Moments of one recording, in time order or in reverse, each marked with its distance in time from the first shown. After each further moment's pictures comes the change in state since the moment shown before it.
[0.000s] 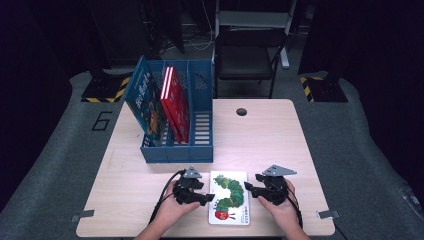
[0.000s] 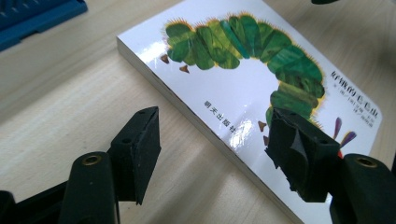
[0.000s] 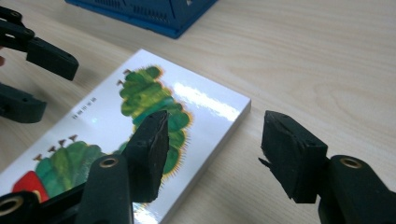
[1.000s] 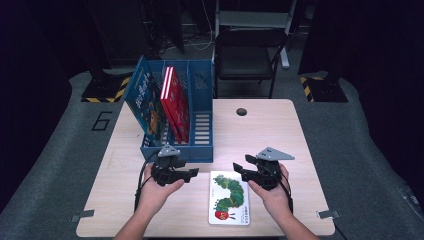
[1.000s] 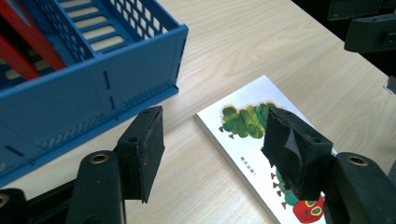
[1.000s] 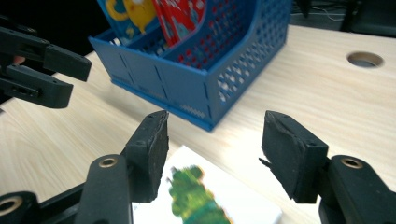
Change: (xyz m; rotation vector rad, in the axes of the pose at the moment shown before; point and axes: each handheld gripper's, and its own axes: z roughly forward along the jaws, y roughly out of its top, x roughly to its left) left arm 0.015 0.041 -0.086 -0.174 0.147 -0.103; right arm 0.032 0.068 -0.020 -0.172 0.036 -0.012
